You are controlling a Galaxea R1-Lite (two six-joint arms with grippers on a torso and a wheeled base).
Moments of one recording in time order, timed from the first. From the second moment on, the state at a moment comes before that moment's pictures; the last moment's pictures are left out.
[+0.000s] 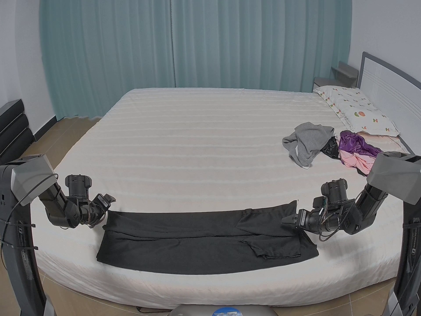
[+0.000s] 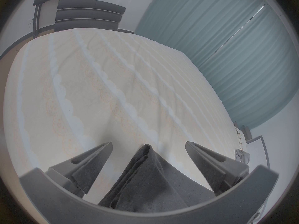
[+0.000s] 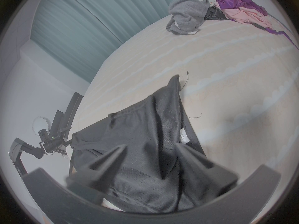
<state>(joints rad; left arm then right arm) 0.11 2.38 -0.93 -0.71 -0.05 -0.78 0.17 2.34 -0.82 -0.70 0.32 0.47</state>
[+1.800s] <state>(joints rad) 0.17 2.30 -0.74 -0.68 -0.37 -0.30 0.35 2.17 -0.52 -0.92 0.06 0.99</state>
